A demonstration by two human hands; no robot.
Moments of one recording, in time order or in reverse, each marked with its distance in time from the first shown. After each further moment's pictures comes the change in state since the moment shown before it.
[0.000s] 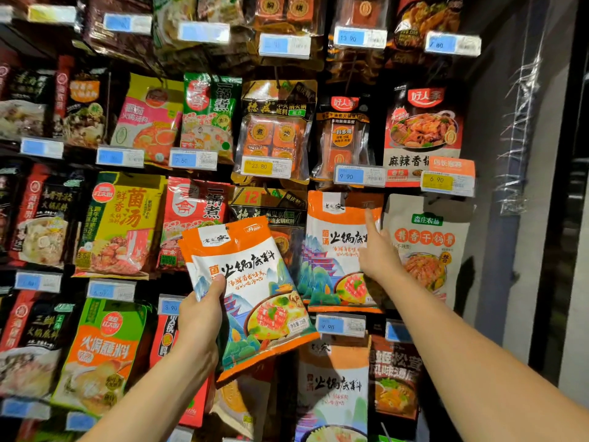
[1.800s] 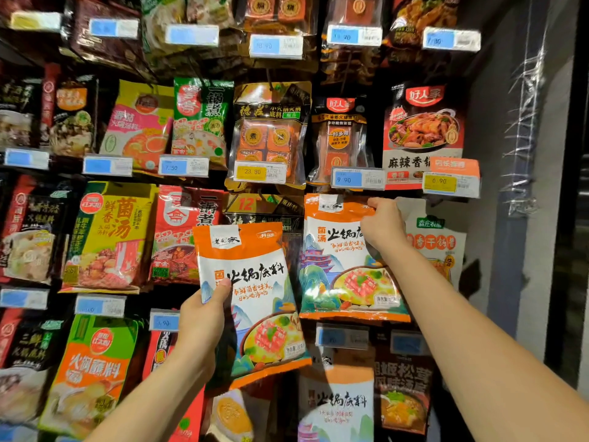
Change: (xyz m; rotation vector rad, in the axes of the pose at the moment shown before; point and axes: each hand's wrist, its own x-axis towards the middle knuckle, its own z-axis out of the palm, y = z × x) left_hand -0.011 0.016 0.026 0.079 -0.057 0.112; right_hand 0.037 -0.029 -0.038 0.328 0.187 0.086
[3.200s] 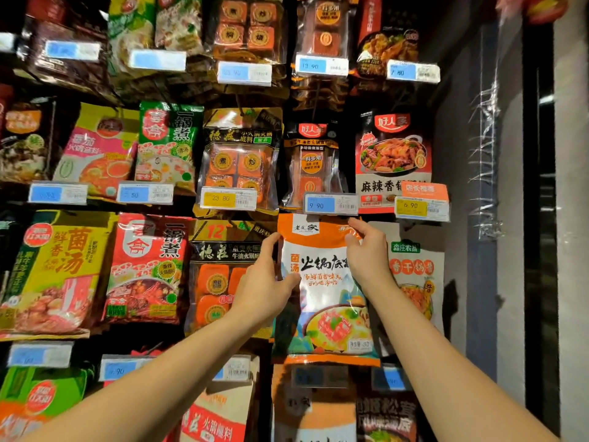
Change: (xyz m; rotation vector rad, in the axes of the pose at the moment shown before) left_hand 0.044 0.019 0.120 0.722 -0.444 0.499; right_hand -0.002 0.019 -0.004 0.404 0.067 -0.094
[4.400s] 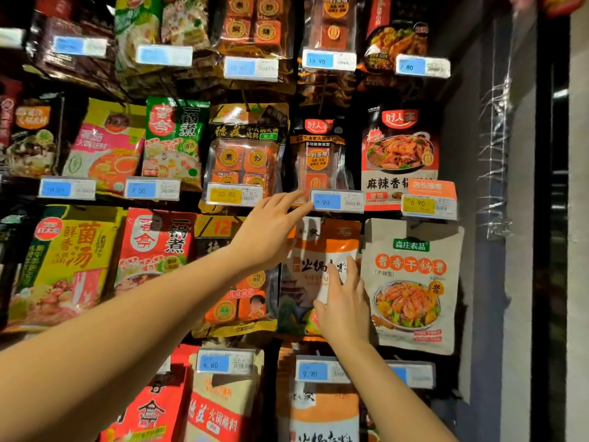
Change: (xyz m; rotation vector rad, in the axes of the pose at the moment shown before) left_hand 0.079 0.013 -0.036 0.943 0.061 0.697; right_hand -0.078 0.051 0.044 -0.880 -0.142 -0.124
